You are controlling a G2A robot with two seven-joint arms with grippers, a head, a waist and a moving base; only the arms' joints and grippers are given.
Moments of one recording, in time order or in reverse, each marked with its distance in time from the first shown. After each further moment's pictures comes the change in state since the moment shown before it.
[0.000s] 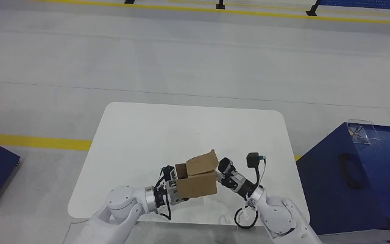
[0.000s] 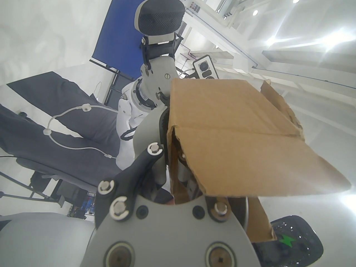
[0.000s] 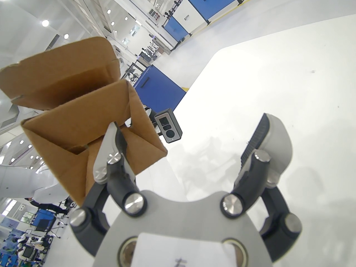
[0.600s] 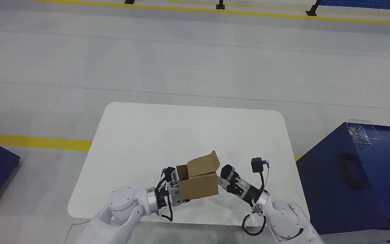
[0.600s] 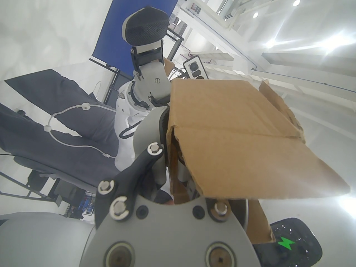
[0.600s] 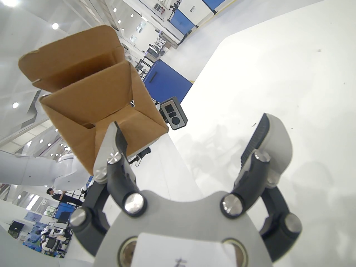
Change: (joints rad) left arm 0.010 -0.002 0.013 -0.022 0.008 0.008 0.033; right arm -0.033 0.013 0.023 0.008 0.099 -0.051 0.108
